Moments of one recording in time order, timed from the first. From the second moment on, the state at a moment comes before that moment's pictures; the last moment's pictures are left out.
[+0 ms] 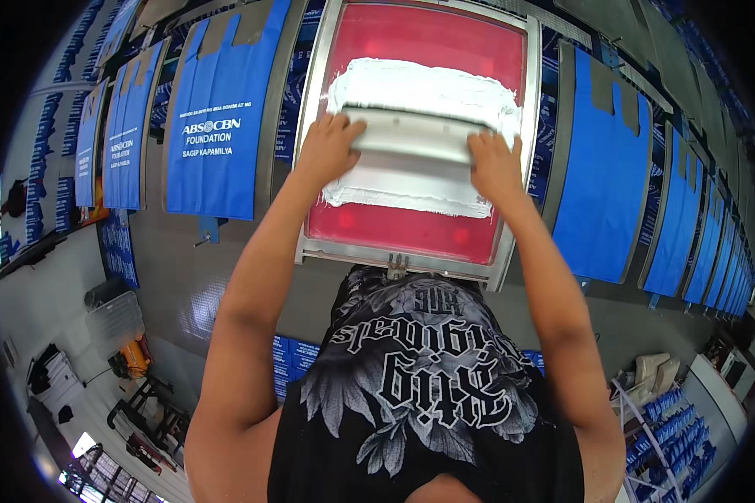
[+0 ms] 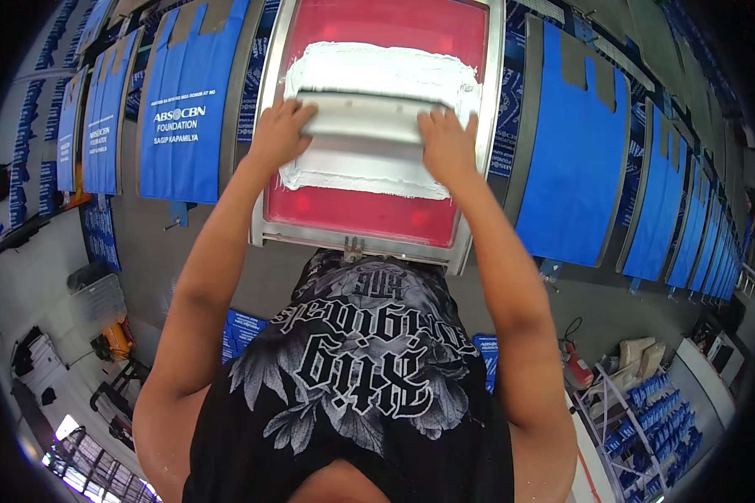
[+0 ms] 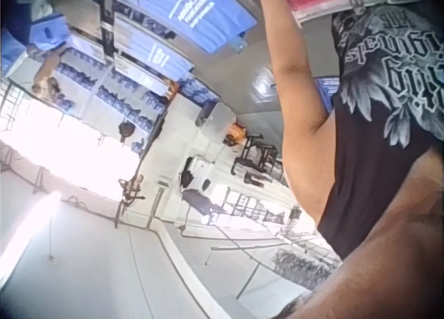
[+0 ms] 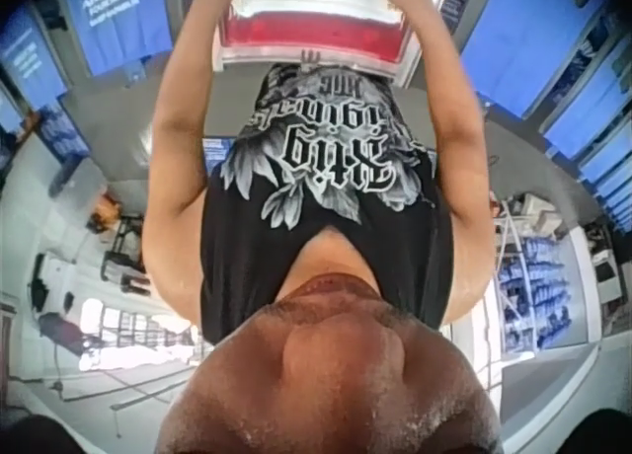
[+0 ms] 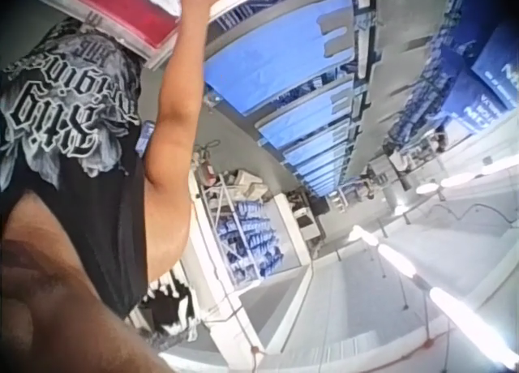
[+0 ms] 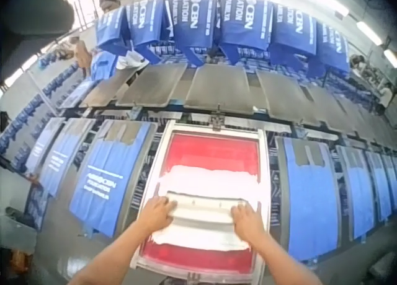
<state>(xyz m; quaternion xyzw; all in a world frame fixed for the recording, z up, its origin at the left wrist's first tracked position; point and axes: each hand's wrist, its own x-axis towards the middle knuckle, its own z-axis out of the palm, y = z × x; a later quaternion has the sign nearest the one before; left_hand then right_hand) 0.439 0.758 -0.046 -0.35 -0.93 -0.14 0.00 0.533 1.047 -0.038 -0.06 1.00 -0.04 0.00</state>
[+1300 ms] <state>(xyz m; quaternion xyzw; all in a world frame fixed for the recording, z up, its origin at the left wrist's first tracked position) 0.537 0.722 -0.030 -0.35 -0.91 -0.21 -0.05 0.627 1.021 0.019 0.00 0.98 -0.12 0.15</state>
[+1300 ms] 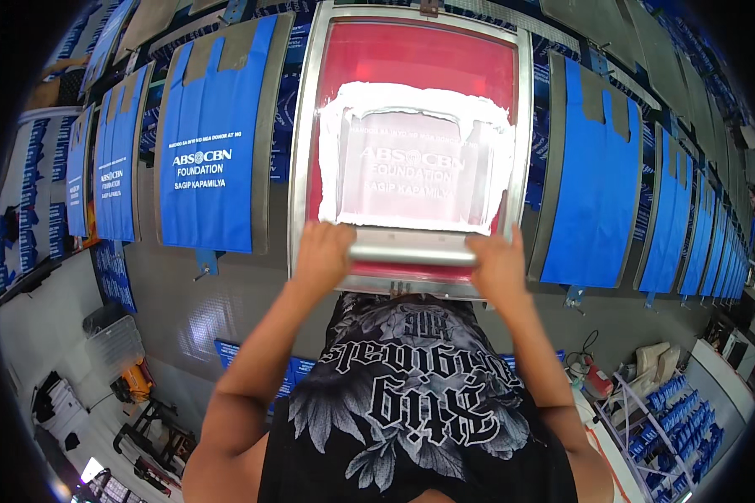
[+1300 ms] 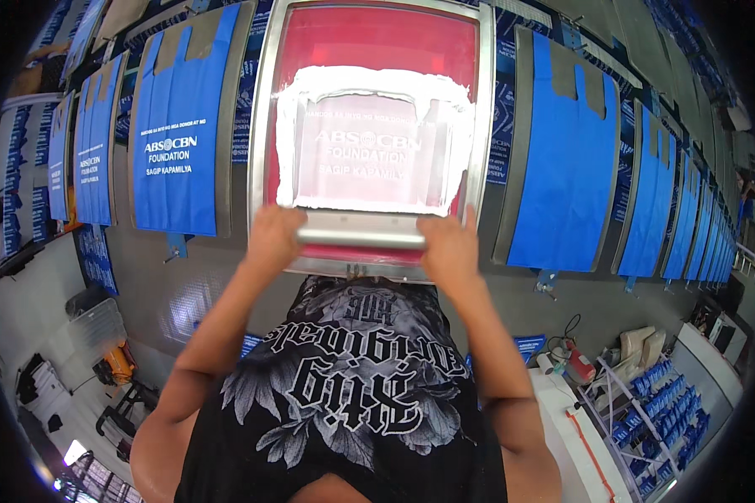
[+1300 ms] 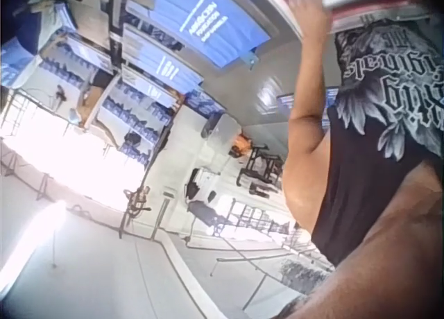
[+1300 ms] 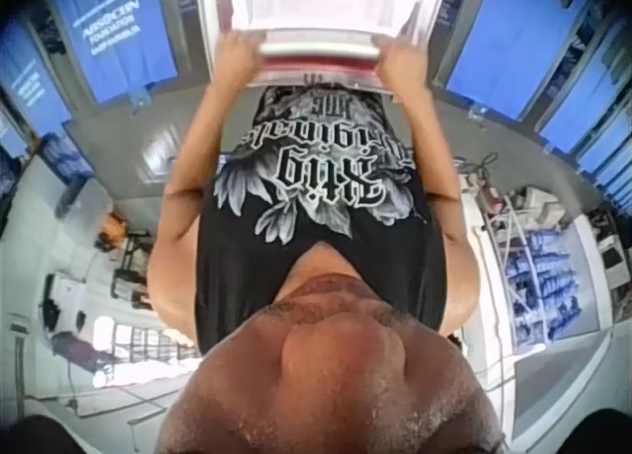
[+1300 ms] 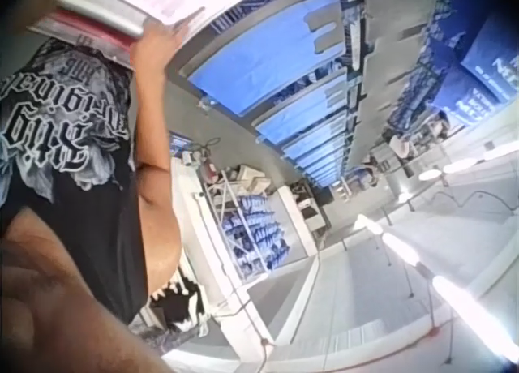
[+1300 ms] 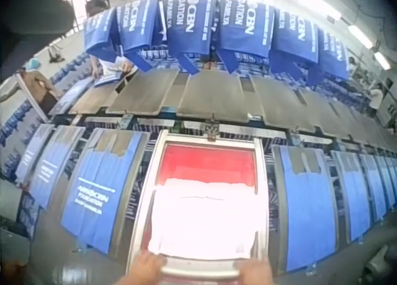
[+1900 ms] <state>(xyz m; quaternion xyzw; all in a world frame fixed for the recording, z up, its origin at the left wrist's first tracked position) 0.469 0.775 0.050 -0.14 -0.94 -0.31 -0.06 0.381 1.122 0.040 -0.04 0.98 -0.13 0.16</state>
